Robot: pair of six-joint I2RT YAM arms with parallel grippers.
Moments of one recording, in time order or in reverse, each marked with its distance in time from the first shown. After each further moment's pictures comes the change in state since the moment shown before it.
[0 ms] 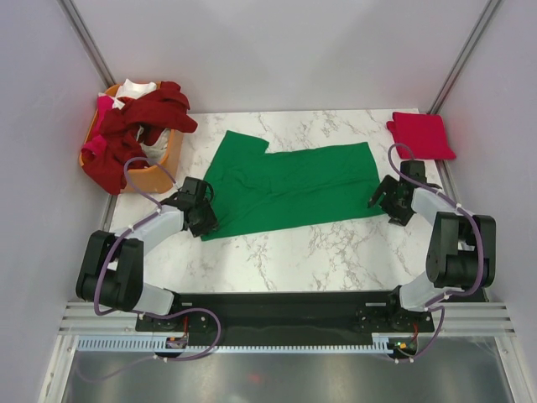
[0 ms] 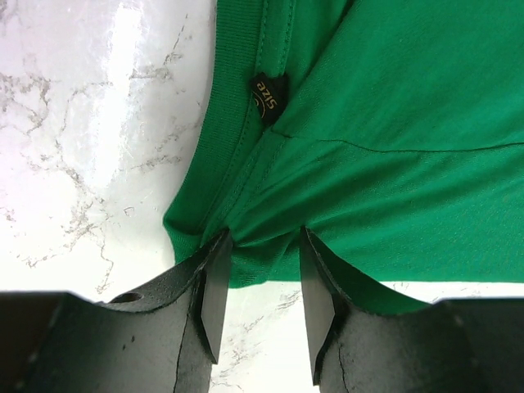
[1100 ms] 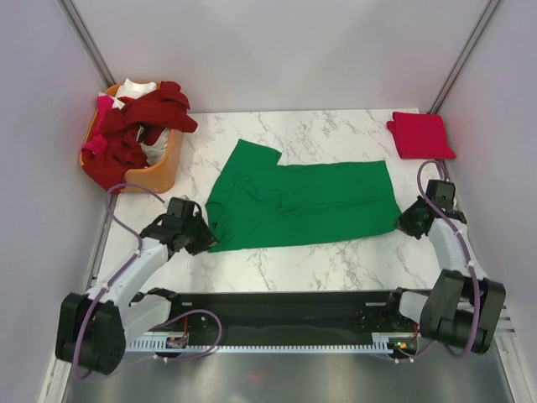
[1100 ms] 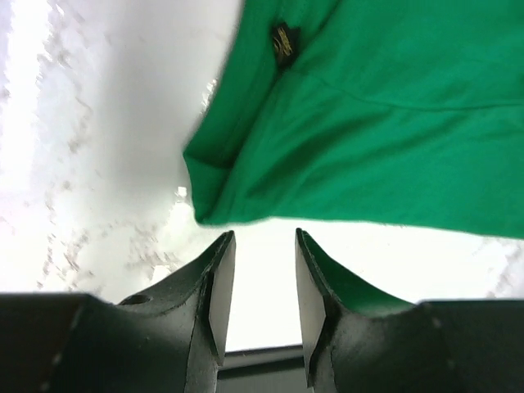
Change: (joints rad) left arm -0.002 -0.368 -0.183 -0.102 0.135 -0.115; right arm -0.161 -0.364 -0.178 -0.111 -0.026 0.049
